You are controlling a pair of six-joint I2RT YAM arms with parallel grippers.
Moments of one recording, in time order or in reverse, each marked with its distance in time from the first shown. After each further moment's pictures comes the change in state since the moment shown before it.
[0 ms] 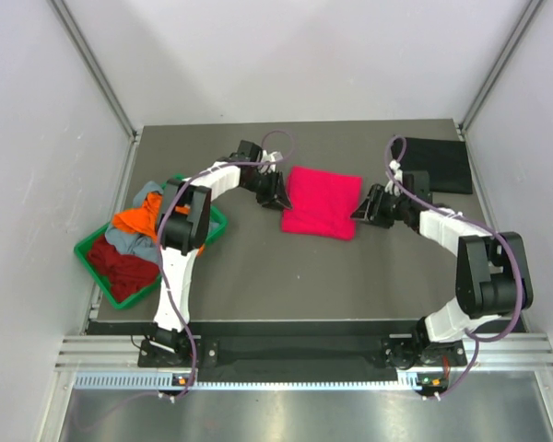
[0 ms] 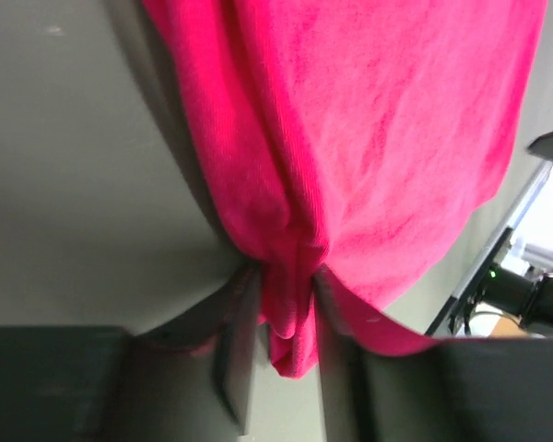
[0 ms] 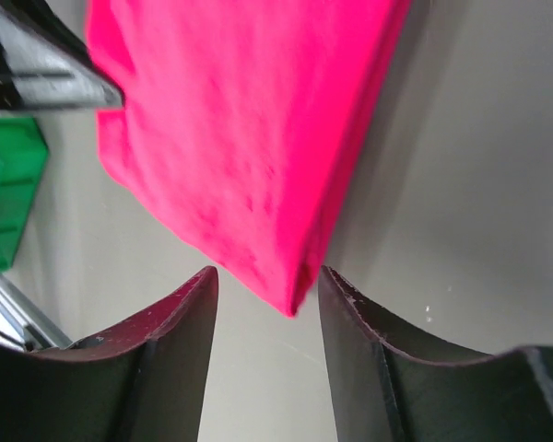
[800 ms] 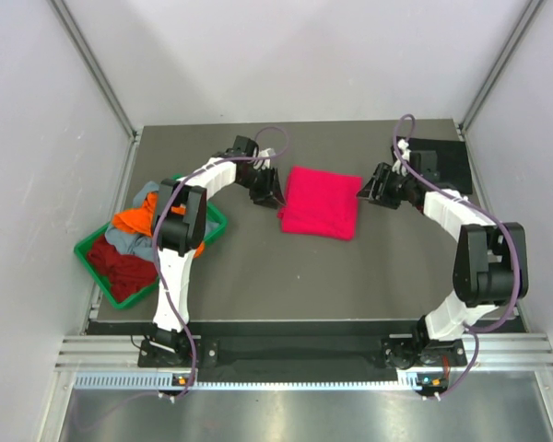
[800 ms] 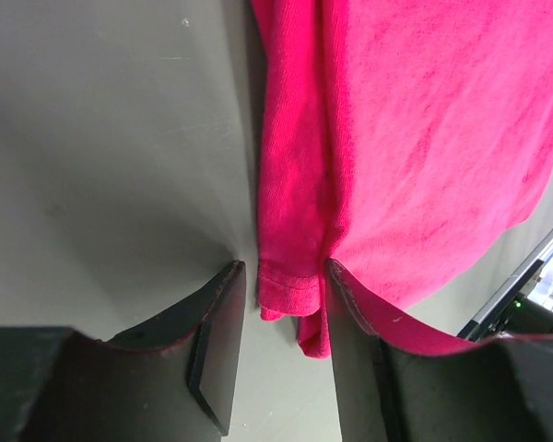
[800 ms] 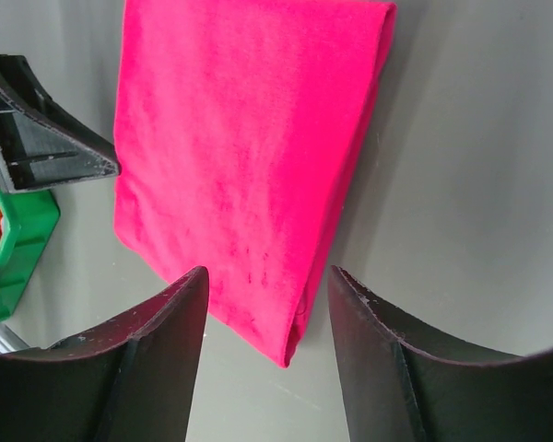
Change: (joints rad) left arm 0.017 -0.042 0.021 -0.085 -0.140 0.000; right arm -0.048 0.069 0.220 -0.104 0.040 -0.026
